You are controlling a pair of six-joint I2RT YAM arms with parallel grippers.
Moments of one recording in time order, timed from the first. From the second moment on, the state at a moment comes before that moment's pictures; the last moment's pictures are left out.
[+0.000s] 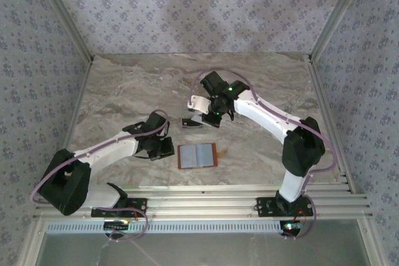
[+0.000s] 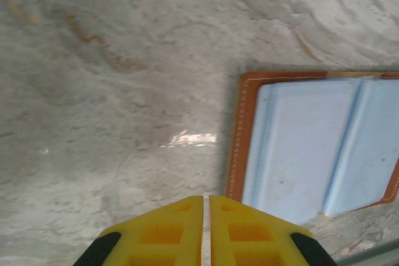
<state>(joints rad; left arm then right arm) -0.61 1.31 0.68 -0.58 0.23 -0.81 0.70 1.78 1.56 -0.94 -0.16 -0.66</state>
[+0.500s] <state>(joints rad) -0.49 1.13 0.56 -0.61 0.26 -0.80 0.71 2.12 1.99 -1.14 -0.08 -0.89</state>
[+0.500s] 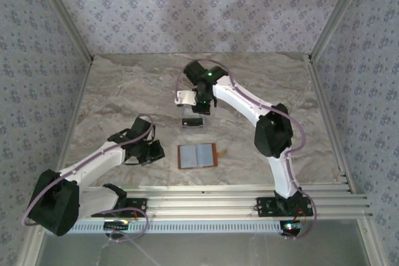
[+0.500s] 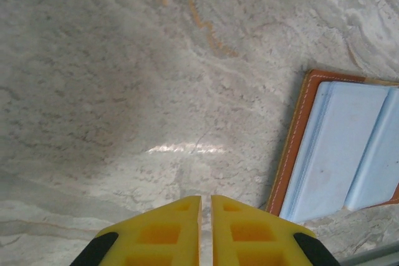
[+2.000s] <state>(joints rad) -0.46 1.10 0.52 -0.57 0.35 -0.81 0.72 2.01 1.88 -0.89 0.04 -0.85</state>
